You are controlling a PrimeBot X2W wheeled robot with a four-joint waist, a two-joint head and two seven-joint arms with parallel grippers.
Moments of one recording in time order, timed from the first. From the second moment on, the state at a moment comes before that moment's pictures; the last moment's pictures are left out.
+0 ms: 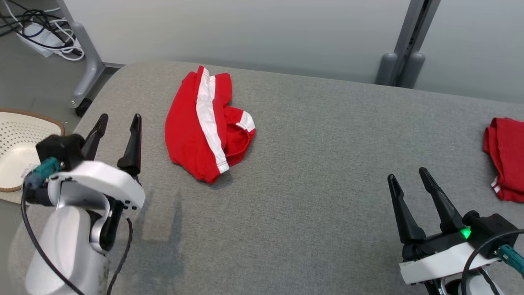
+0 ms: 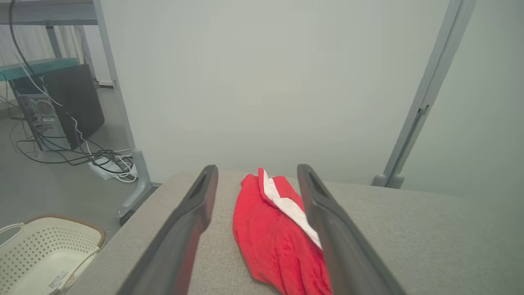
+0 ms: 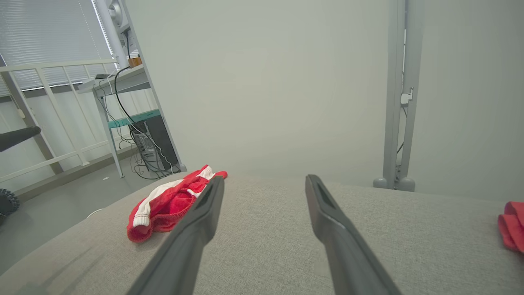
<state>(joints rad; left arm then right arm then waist) -0.37 0.14 -0.02 0.33 -0.30 -0.10 -0.04 -0.07 -0.14 0.18 0.09 0.33 0.13 -0.26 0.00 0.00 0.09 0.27</state>
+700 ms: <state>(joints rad) -0.74 0.27 -0.05 0.88 -0.50 -0.13 0.50 -0.18 -0.13 0.23 0.05 0.34 0.13 -0.26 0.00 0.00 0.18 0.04</state>
